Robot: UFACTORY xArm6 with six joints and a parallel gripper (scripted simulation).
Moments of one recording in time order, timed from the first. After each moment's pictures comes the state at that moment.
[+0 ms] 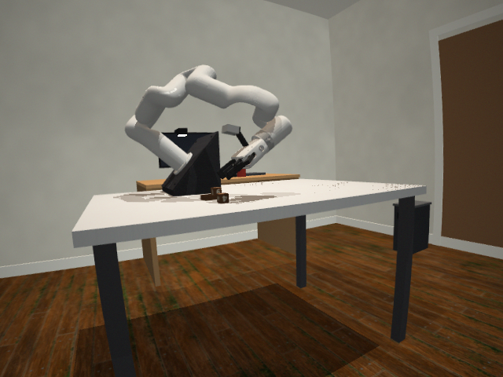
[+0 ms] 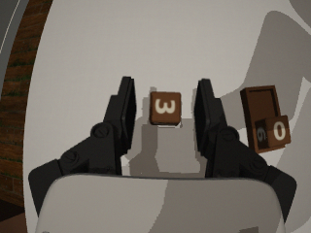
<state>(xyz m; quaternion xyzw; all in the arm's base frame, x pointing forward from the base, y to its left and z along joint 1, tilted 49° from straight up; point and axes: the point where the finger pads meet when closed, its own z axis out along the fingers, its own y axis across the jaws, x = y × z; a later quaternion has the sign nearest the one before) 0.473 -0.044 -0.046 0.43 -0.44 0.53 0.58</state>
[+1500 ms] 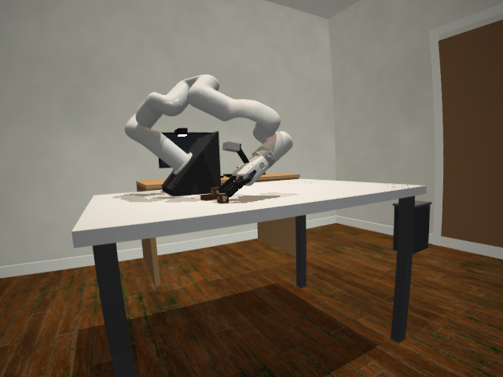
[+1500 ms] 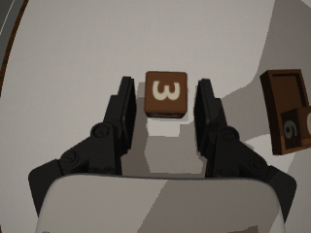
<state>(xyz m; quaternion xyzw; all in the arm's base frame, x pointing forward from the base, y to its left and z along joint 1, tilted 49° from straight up) 0.469 -0.085 -0.082 0.43 -0.44 0.53 0.58</state>
